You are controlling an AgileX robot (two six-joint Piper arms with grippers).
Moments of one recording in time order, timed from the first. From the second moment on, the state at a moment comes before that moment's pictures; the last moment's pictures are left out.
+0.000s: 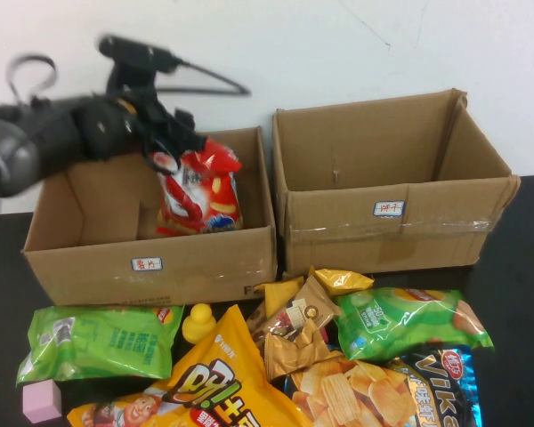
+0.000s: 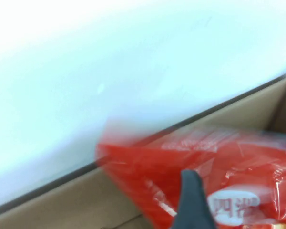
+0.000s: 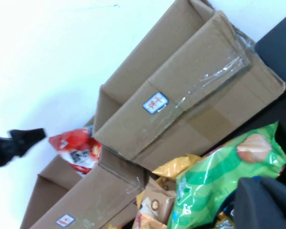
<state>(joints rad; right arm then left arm) -0.04 -0.01 0.03 0.81 0.36 0.03 -0.23 1.98 -1.52 -0.24 0.16 0.34</state>
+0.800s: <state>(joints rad) -0.04 0.48 -0.52 0.90 0.66 -1.10 -0.23 0.70 -0.57 -0.45 0.17 0.32</state>
